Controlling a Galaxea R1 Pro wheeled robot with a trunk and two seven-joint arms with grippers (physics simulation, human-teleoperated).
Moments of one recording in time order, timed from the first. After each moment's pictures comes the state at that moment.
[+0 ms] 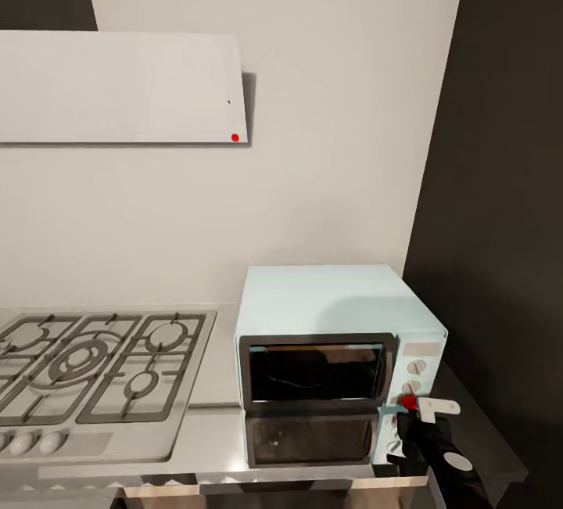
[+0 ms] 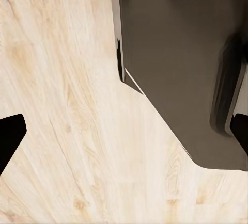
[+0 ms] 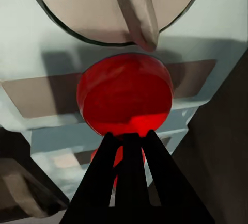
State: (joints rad) left arm -0.02 0.08 -0.08 -0.02 0.00 0.18 -0.07; right arm -0.20 0.03 -0.26 -1.10 0.16 0.22 0.04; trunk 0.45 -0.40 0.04
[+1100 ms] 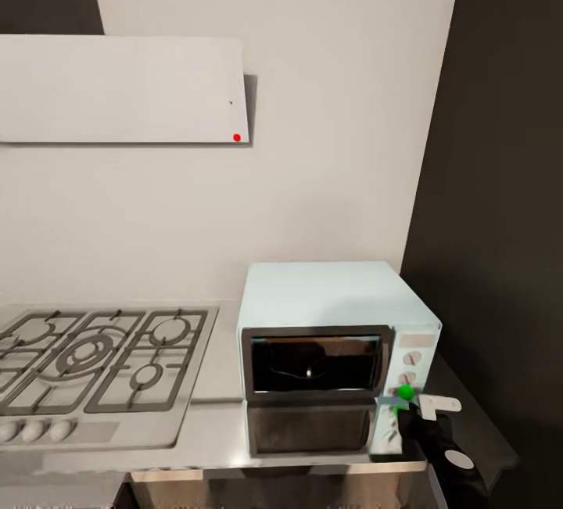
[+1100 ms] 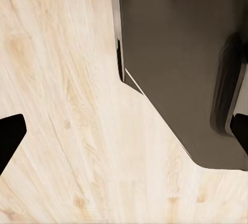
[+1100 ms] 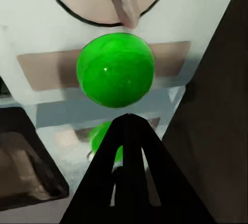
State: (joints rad) left arm -0.02 0.08 -0.08 -0.02 0.00 0.18 -0.07; right arm -0.20 0.03 -0.26 -1.12 0.16 0.22 0.04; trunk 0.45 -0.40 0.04
